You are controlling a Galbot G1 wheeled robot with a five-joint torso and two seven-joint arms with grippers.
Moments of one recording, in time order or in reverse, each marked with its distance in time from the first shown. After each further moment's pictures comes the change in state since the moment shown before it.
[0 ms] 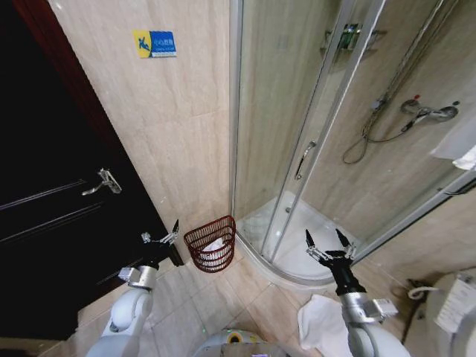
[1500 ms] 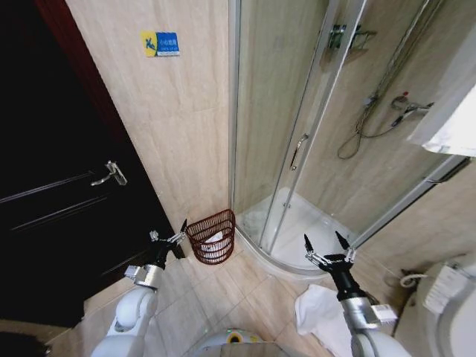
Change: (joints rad) left arm 0.000 -0.019 0.000 -0.062 0.023 0.019 0.034; right arm -0.030 0.001 0.006 0.010 -0.058 0.027 -0.010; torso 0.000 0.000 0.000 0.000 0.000
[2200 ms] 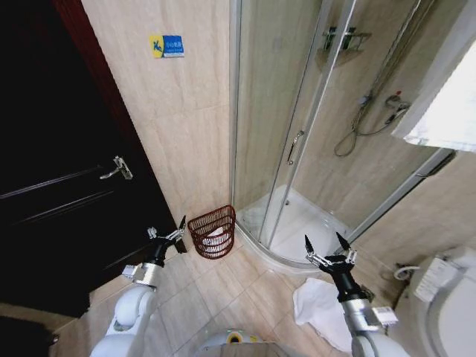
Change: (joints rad) left arm 0.004 -0.009 -0.011 -0.020 0.015 -0.024 0.011; right arm -0.013 0.000 0.003 0.000 0.011 0.017 0.000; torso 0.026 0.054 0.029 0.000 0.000
